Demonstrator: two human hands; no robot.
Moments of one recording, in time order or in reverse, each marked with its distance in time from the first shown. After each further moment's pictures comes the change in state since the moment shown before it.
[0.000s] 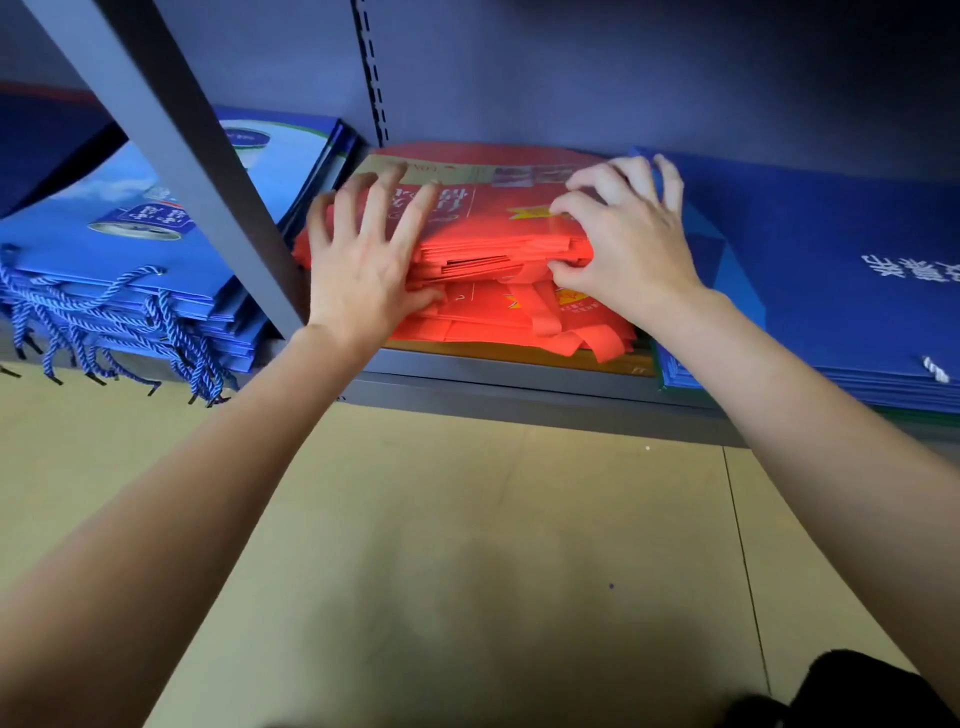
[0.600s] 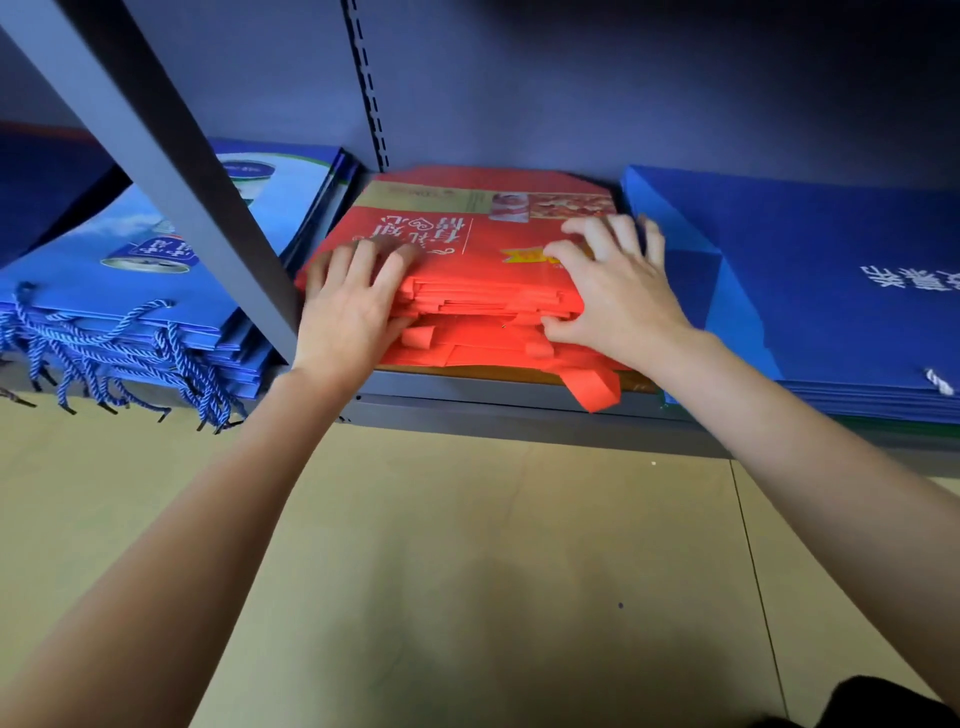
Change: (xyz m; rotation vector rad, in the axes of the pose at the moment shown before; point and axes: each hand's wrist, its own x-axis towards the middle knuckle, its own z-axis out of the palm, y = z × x) left_hand -0.012 -0.013 0.007 -0.066 -0.020 0.010; right_hand -0.014 -0.006 0.004 0.014 -0.252 0.046
